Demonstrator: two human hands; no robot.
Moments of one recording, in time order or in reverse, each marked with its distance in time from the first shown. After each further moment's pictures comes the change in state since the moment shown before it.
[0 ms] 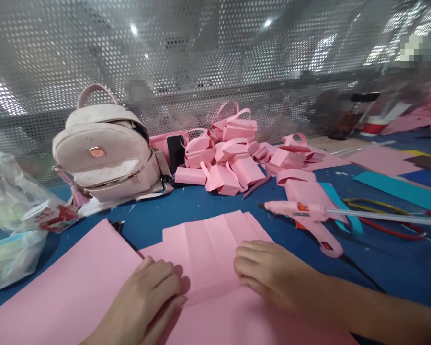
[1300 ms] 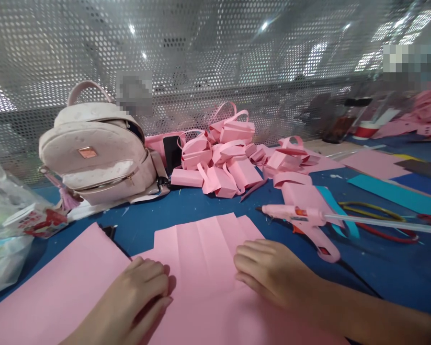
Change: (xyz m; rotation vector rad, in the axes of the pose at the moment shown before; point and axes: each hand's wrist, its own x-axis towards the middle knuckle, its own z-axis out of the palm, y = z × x) left_hand 0.008 -0.016 -0.011 -0.016 -0.147 -0.050; right_hand -0.003 0.013 0.011 -0.192 0.132 0.050
